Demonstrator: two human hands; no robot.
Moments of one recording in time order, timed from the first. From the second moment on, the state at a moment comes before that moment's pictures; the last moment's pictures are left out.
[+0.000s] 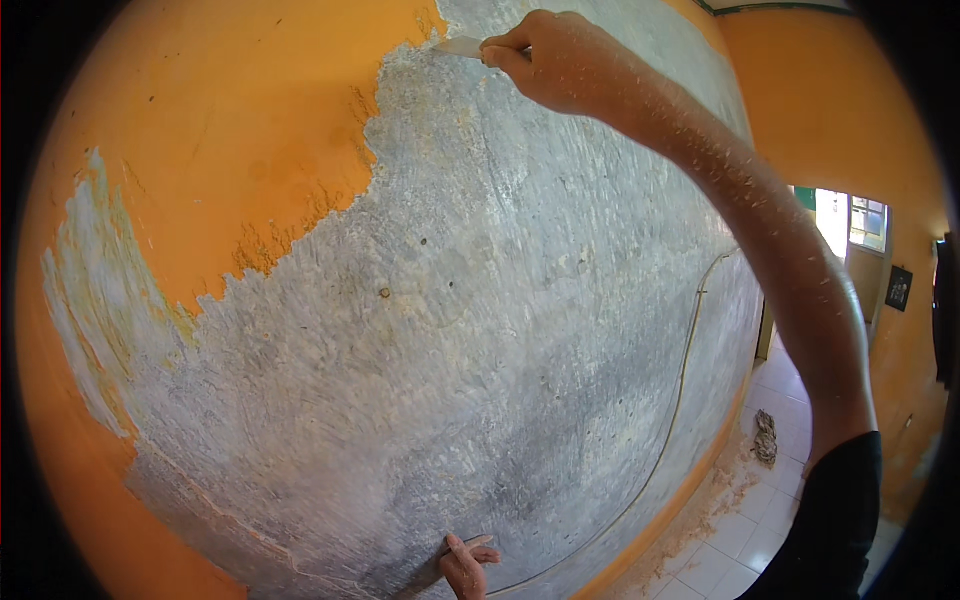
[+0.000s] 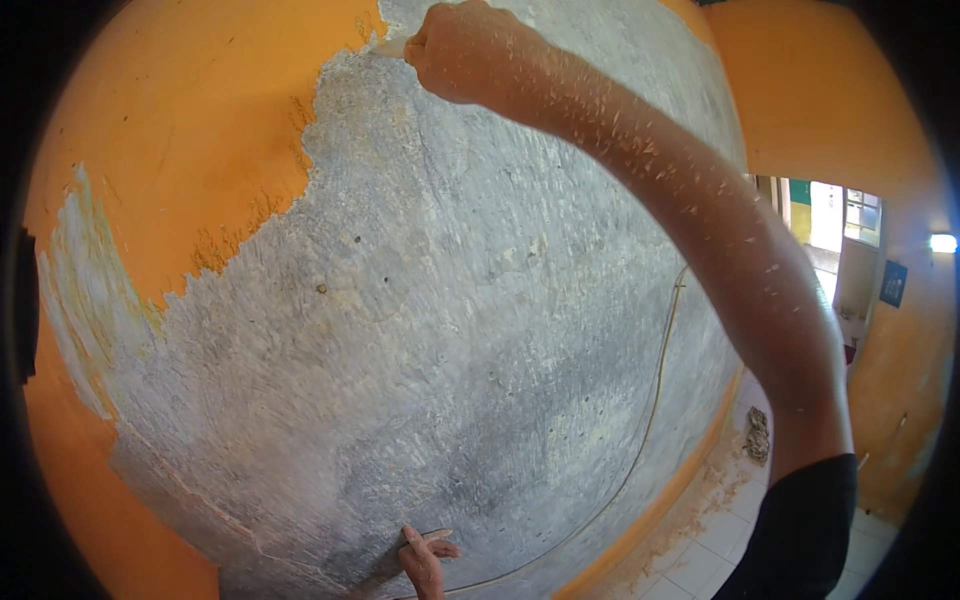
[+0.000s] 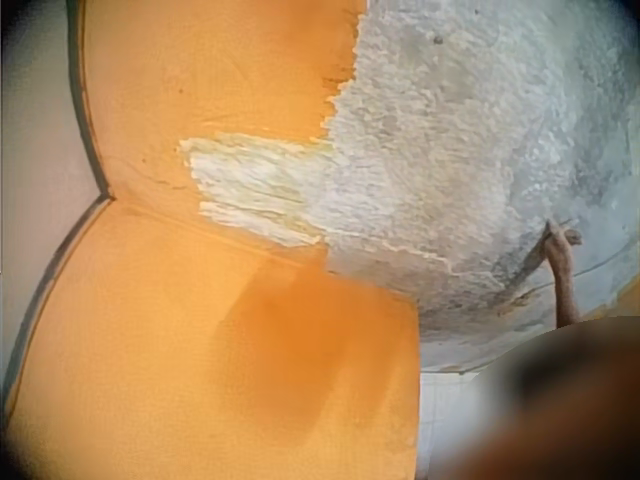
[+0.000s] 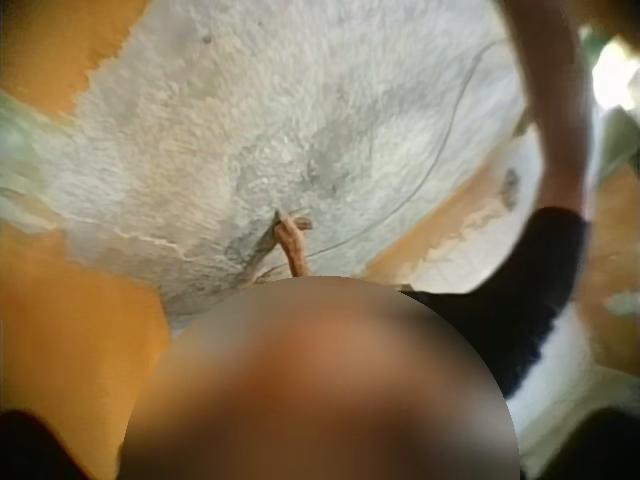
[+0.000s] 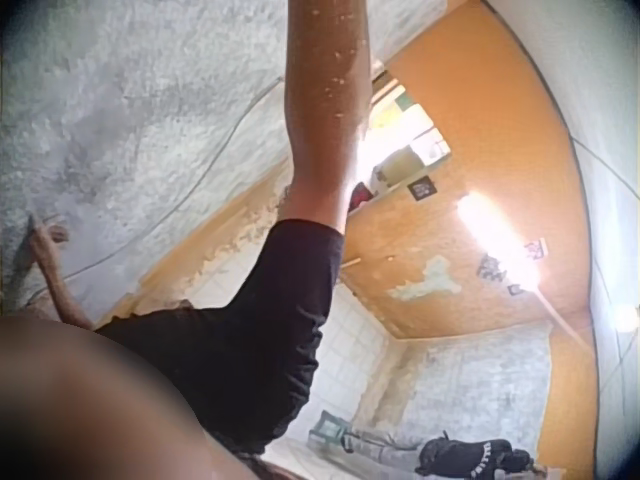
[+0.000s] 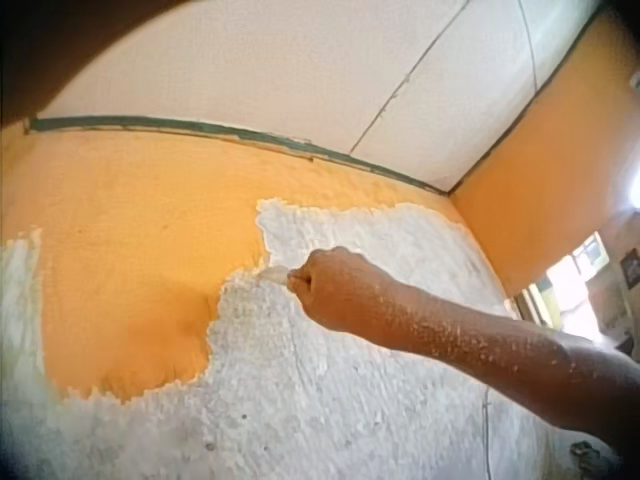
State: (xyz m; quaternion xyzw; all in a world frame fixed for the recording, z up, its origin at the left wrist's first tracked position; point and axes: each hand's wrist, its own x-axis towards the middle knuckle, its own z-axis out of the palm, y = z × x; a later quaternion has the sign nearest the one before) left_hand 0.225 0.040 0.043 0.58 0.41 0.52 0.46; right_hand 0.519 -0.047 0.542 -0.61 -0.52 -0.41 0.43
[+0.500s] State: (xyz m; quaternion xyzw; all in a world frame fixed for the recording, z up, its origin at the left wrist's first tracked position) left_hand 0.224 0.043 0.055 0.63 0.49 0.42 0.44; right_hand 0.543 -0.026 0.537 -0.59 -0.51 -0.47 0.42
